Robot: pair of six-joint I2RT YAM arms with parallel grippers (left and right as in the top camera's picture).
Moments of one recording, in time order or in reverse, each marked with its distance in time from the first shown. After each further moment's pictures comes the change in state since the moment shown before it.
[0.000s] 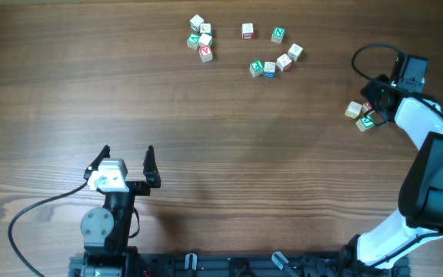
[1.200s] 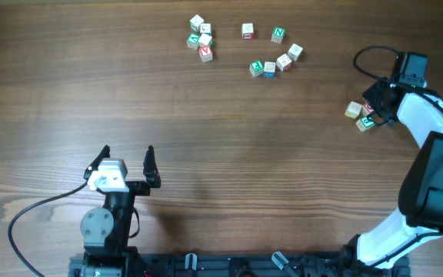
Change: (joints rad) left arm 0.000 0.000 0.000 0.000 0.000 0.000; right arm 0.000 0.006 0.053 -0.150 0.068 -0.016
